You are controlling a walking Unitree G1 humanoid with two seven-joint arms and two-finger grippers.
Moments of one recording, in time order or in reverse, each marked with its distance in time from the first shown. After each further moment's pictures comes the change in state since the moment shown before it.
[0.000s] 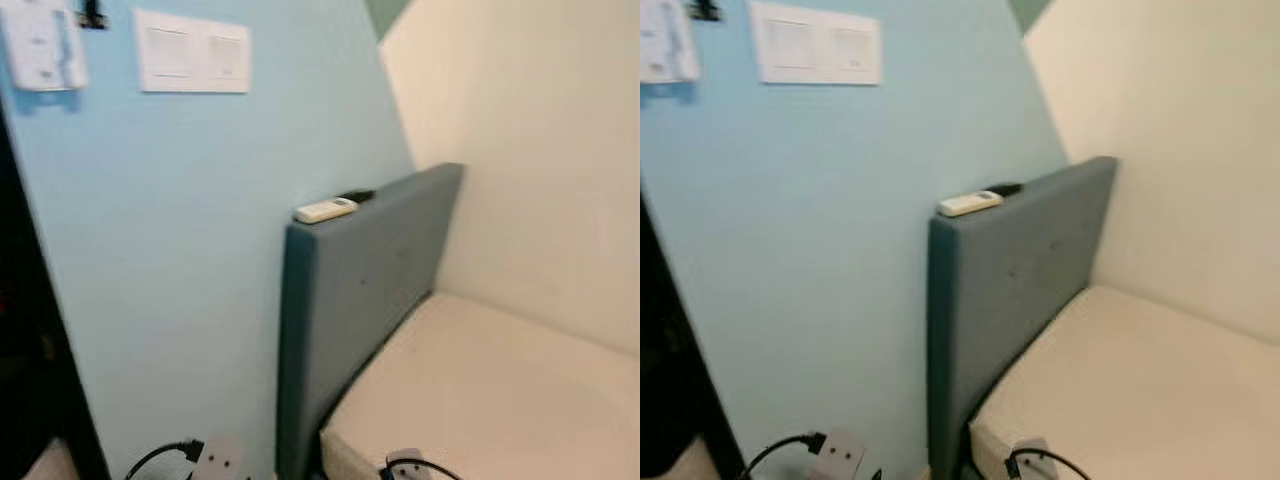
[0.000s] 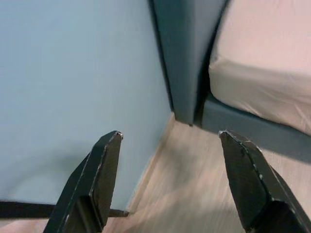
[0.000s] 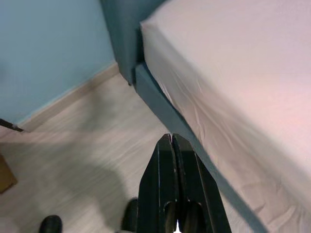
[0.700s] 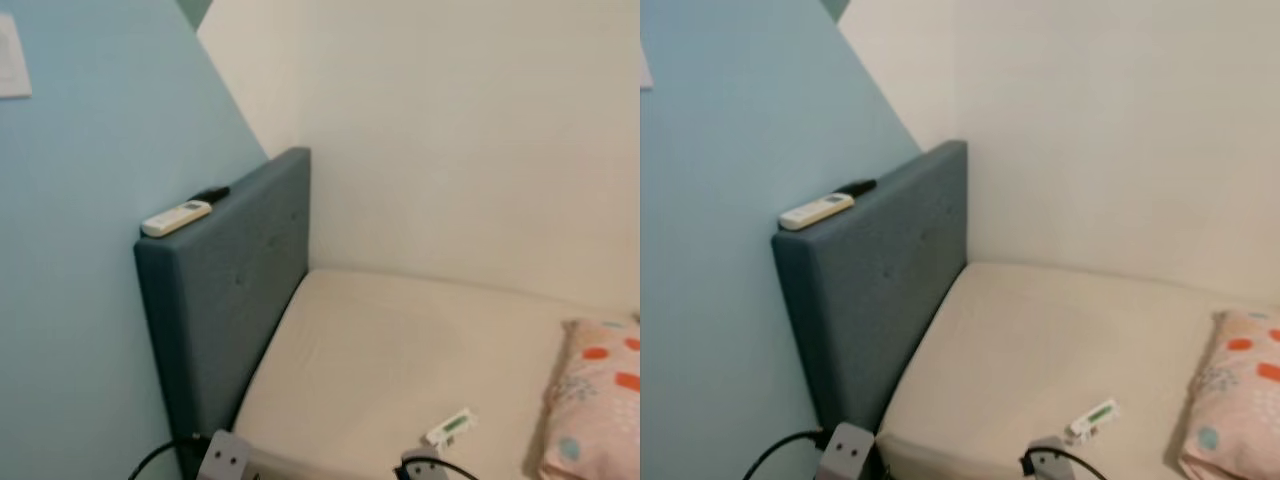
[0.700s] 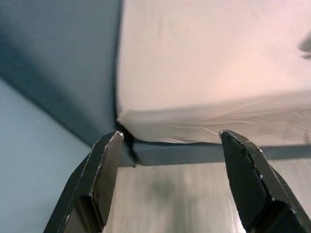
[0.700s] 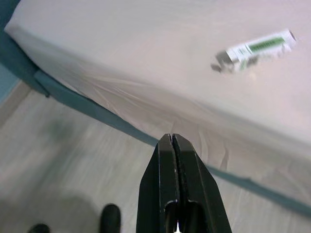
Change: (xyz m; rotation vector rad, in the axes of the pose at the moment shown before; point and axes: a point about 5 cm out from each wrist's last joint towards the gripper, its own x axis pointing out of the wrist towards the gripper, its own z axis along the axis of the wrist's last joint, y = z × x) left arm 0.000 -0.003 0.002 -0.008 -0.017 -0.031; right arm -0.001 -0.010 0.004 -0.003 -0.014 -0.033
